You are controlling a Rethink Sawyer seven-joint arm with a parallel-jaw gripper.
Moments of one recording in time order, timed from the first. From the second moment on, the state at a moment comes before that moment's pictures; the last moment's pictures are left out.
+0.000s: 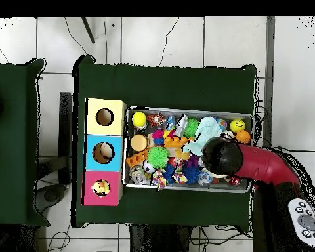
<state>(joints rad) -0.56 -0.65 0.06 1.61 -0.34 0.51 0.77</state>
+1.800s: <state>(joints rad) -0.56 -0.74 0.16 1.69 -0.28 0.54 0.77</state>
